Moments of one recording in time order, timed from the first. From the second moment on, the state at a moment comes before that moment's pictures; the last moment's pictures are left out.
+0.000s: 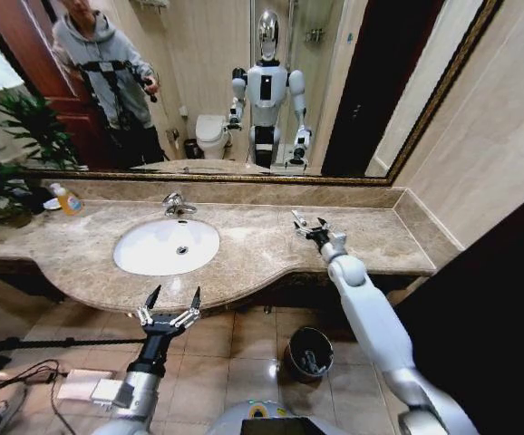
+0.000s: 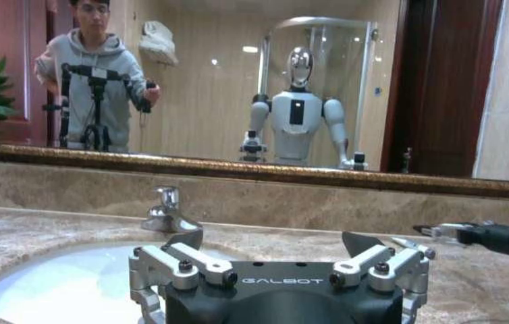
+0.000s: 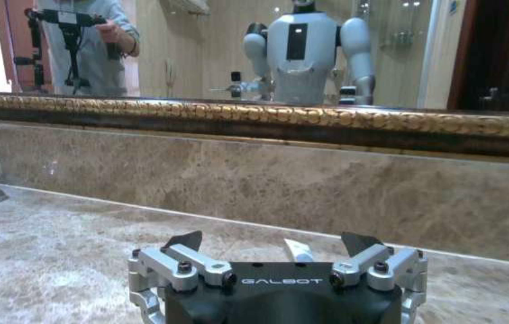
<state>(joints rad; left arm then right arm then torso) 1.93 -1.44 -0.60 -2.42 -0.21 -0.08 0.08 -0.69 1.27 0.31 1.43 0.30 -0.24 -0.06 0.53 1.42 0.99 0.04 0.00</state>
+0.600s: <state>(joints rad) 1.93 -1.44 -0.60 -2.42 -0.21 -0.08 0.08 -0.54 1.33 0.26 1.16 0.29 -0.21 -0.07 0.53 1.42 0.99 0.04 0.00</state>
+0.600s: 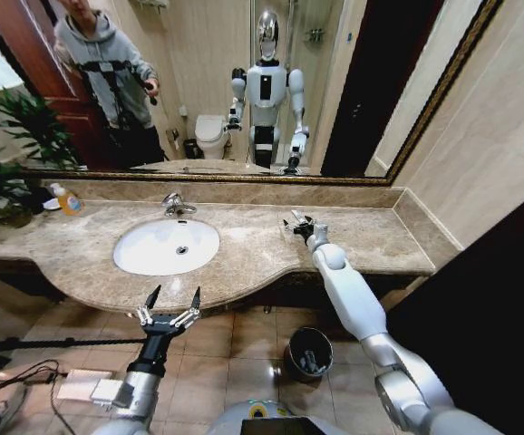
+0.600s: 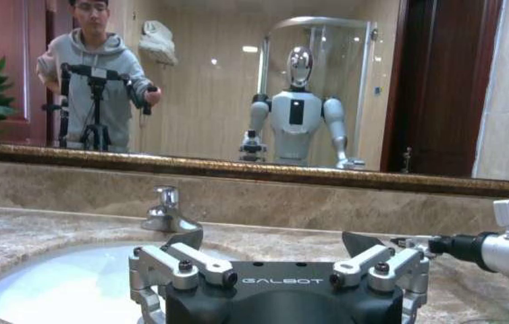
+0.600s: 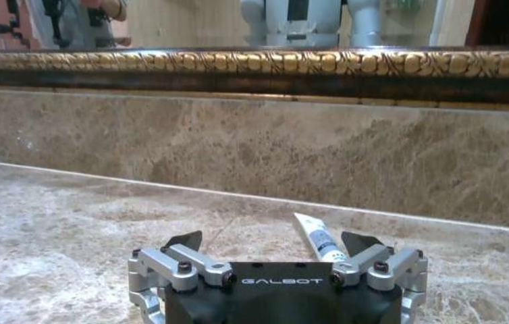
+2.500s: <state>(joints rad) 1.93 -1.44 -0.60 -2.42 -0.21 -0.08 0.08 -0.61 1.28 0.37 1.21 0.26 -0.14 -0.10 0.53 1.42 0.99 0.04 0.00</state>
